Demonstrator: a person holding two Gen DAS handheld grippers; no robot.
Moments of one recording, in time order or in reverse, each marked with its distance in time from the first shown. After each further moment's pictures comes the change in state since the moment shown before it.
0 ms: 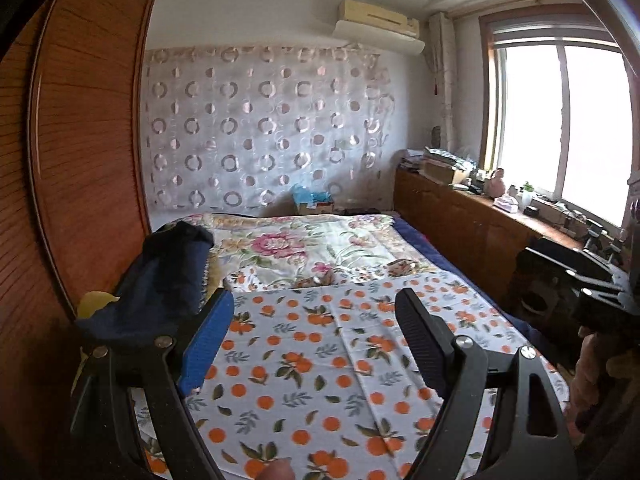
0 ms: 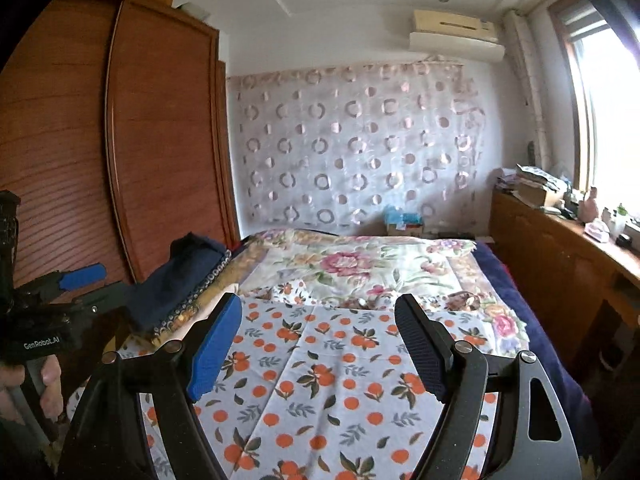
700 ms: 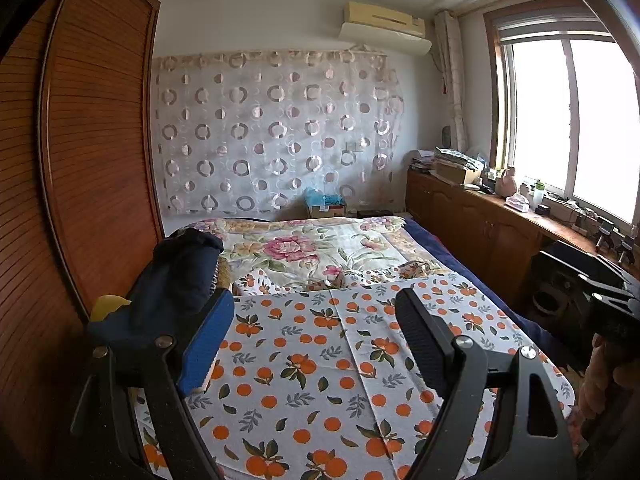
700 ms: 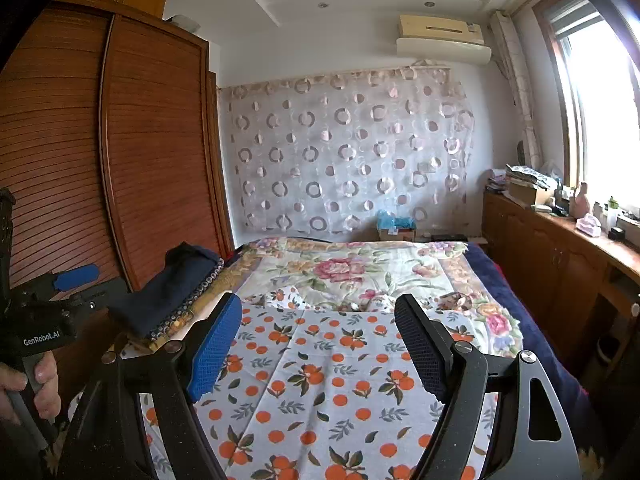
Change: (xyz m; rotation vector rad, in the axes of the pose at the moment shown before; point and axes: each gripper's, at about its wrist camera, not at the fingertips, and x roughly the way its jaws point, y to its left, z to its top) left arm -0.003 -0.008 0.000 0.016 -0.009 0.062; right arm 0.005 -0.006 -0.015 0.023 -0.013 -0.025
